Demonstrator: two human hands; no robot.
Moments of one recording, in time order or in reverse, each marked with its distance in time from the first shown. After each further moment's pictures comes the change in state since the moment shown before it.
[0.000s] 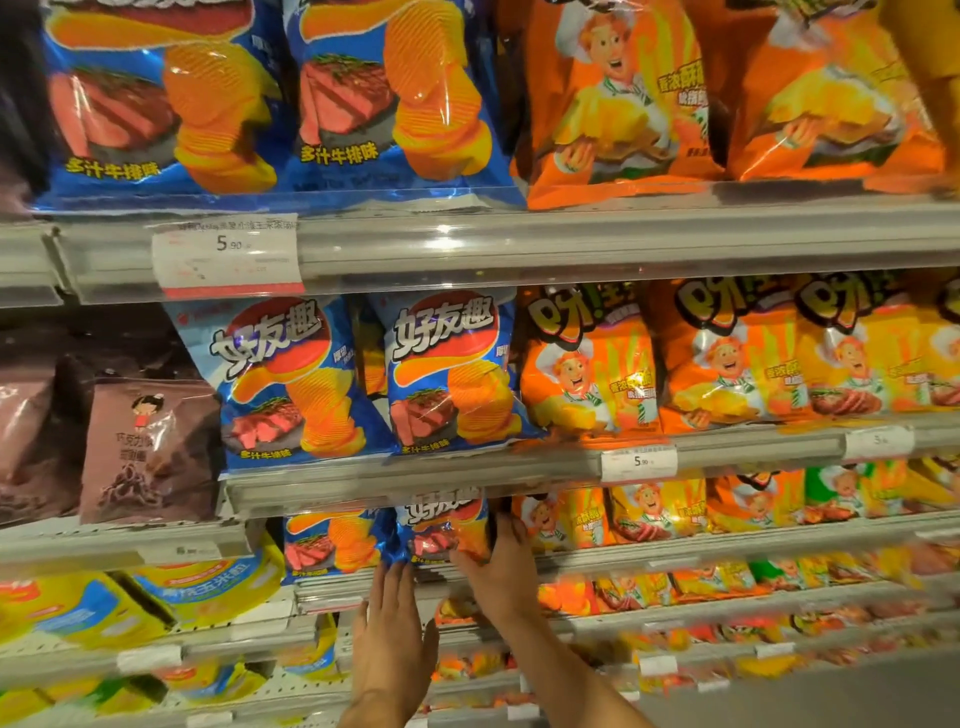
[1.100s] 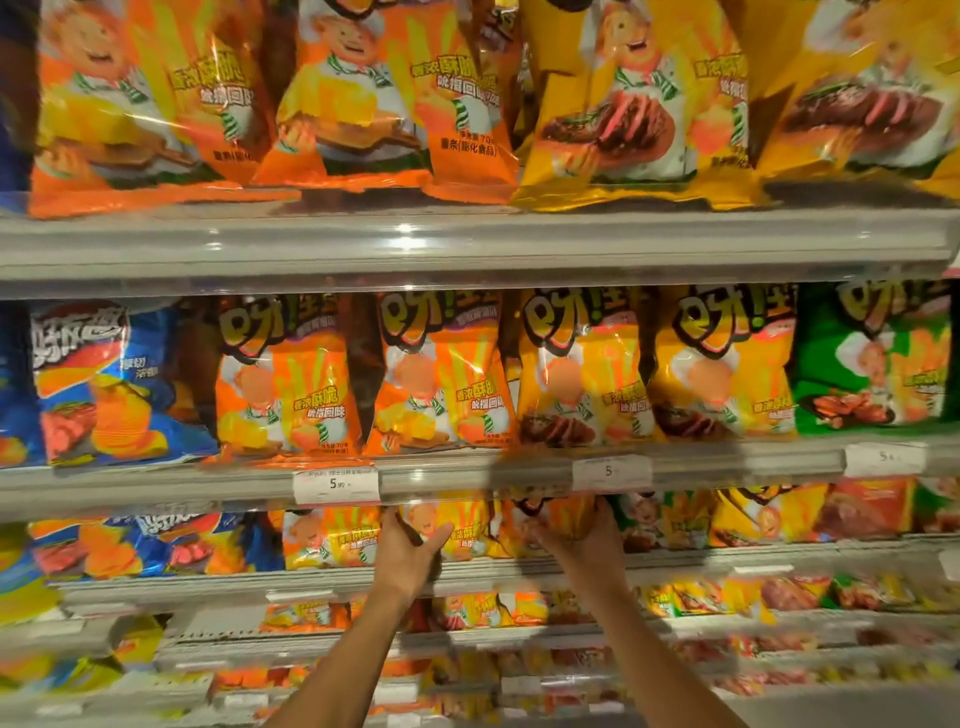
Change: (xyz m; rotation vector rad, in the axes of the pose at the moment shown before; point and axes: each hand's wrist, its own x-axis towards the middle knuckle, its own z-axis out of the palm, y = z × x) left_hand 0.053 0.342 0.033 -0.970 -0.032 -0.282; right_hand 0.099 0.242 -0.347 0.190 0.098 0.026
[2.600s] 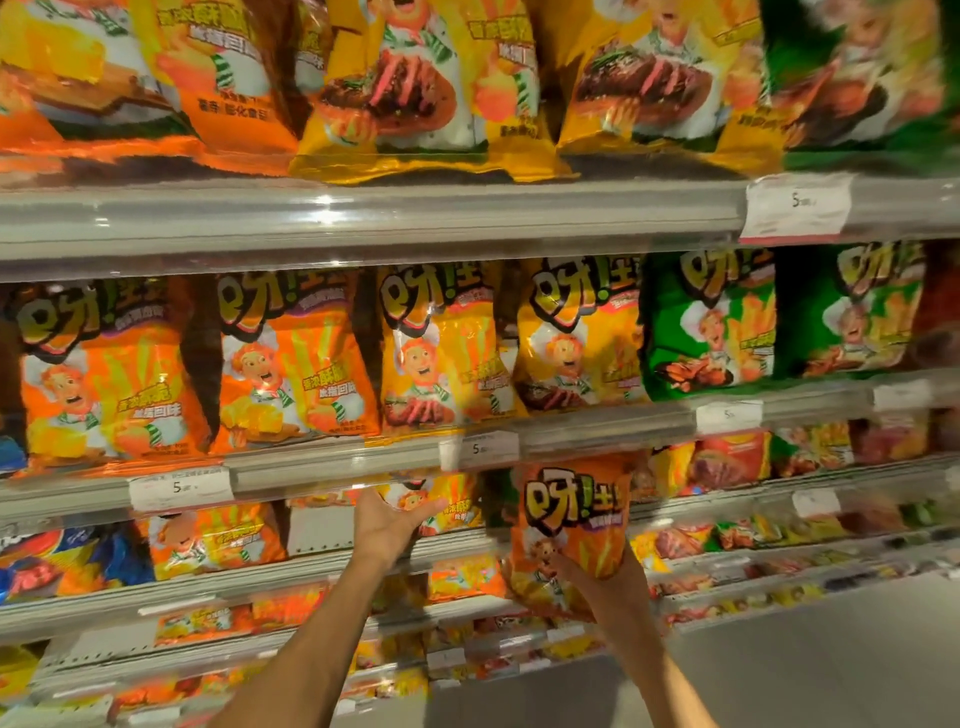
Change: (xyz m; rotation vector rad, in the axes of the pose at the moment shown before) left_hand -0.005 0.039 0.102 -0.104 -0.044 0.026; right_hand -0.047 0.072 -0.132 0.199 0.122 0.224
